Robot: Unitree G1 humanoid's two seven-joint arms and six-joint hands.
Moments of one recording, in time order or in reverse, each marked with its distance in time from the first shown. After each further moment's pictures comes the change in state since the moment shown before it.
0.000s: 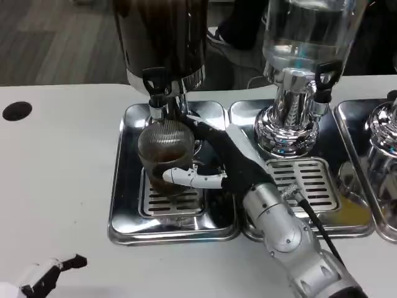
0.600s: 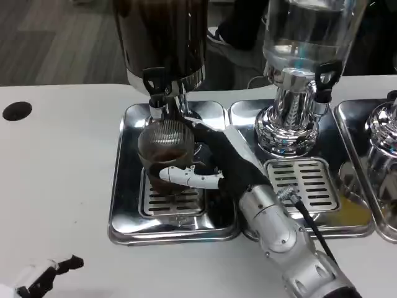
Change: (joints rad) left arm 0.003 -0.002 0.014 0.006 -0.016 -0.007 -0.001; right arm -0.006 0.024 -0.012 0.028 0.011 -0.002 -0.005
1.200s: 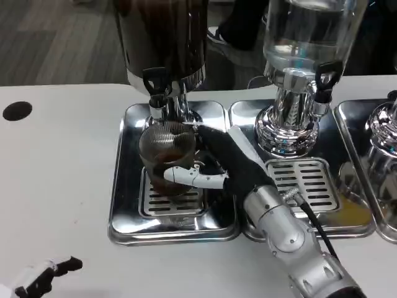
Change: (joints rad) left arm -0.004 0.005 0.021 0.002 -0.024 -0.010 -0.030; right arm -0.002 -0.011 -0.032 0.039 0.053 -0.065 0.044
